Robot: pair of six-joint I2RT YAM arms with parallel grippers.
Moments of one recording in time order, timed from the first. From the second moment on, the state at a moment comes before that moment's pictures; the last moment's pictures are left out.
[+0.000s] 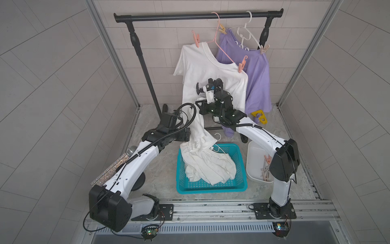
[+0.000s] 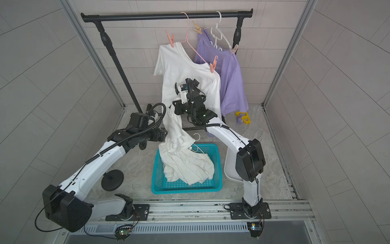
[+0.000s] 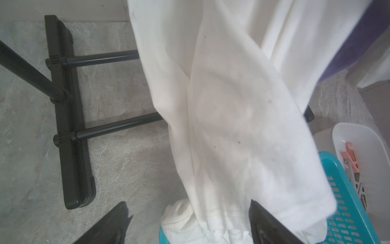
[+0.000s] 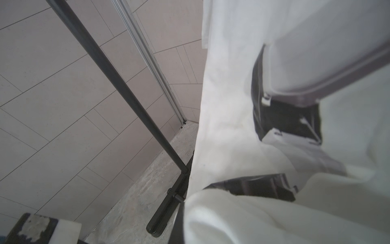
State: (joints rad) left arm -0.37 1.25 1.14 -0.67 0.06 -0.23; right arm 0.60 1.92 1.84 -0.11 -0.15 0.37
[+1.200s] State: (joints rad) left arm -0.36 1.18 1.03 -0.62 0.09 -0.25; right arm 0.53 2.23 2.18 -0.35 -0.01 0.35
